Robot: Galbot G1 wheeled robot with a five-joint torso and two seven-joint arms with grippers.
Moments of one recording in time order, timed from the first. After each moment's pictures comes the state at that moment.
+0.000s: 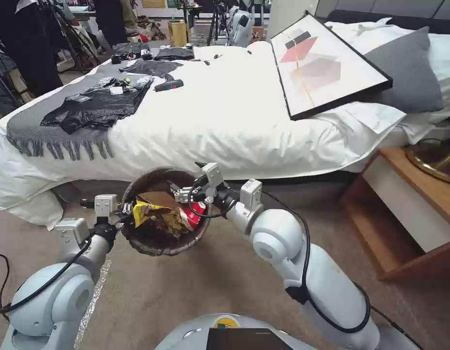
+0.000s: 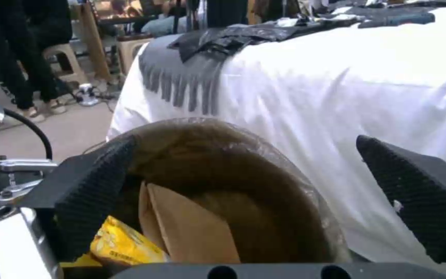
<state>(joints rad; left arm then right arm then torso) 1.56 -1.26 -0.81 -2.48 -0.51 0.74 -0.12 -0.85 1.22 -0.11 2.22 0.57 -0.59 0.08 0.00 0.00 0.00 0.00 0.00</state>
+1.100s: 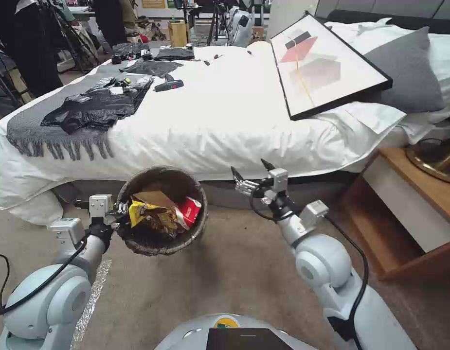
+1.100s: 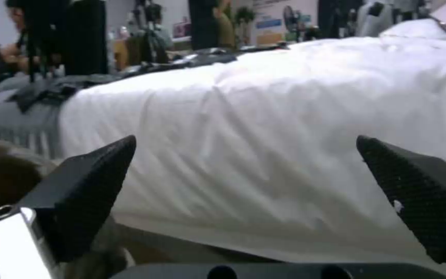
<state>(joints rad) 1.58 -1.25 -0.83 -2.50 -0.54 0.74 -0.17 -1.27 1.17 0.28 2.30 0.46 -0.28 0.10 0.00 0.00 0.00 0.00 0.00</state>
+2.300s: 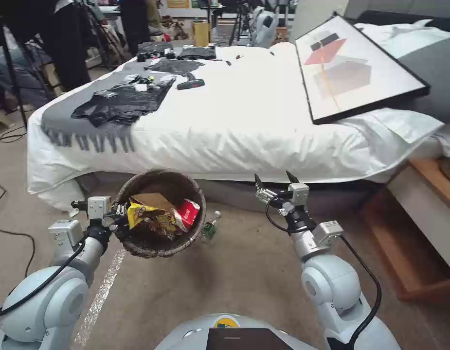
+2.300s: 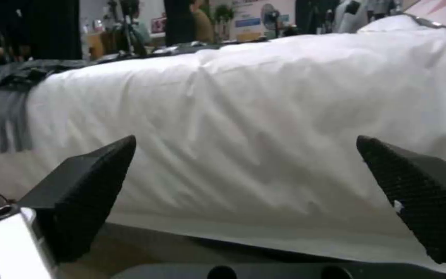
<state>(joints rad) 1.60 -1.24 -0.84 -2.50 -0.53 0.74 -0.16 -1.44 1.31 0.40 2.31 0.28 -0.22 0.09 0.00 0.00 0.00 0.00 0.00</state>
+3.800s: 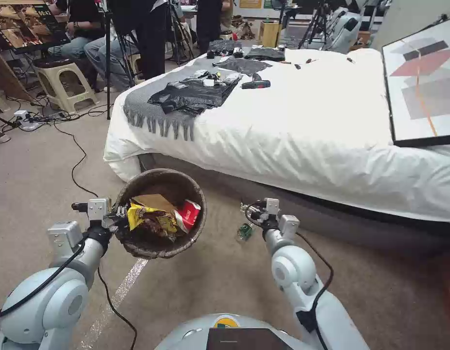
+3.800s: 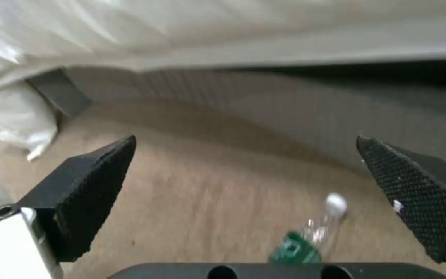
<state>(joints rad) 1.60 -1.25 -0.85 -2.50 -0.56 0.74 -0.16 -1.27 1.35 0.21 2.03 0.56 -0.45 0.45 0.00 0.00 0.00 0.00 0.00</state>
